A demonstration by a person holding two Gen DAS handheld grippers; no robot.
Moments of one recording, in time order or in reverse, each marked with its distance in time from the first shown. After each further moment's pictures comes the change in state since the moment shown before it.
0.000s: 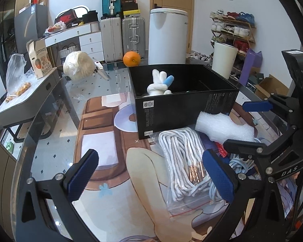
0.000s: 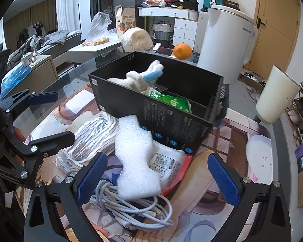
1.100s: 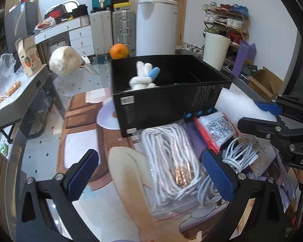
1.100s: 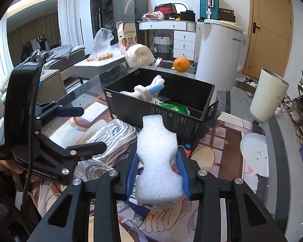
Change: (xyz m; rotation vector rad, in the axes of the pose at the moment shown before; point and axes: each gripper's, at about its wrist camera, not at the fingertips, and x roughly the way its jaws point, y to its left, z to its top) left arm 0.016 -0.016 0.008 0.029 0.067 -0.060; right arm -0.043 -0.003 -0.016 0.051 -0.105 0.041
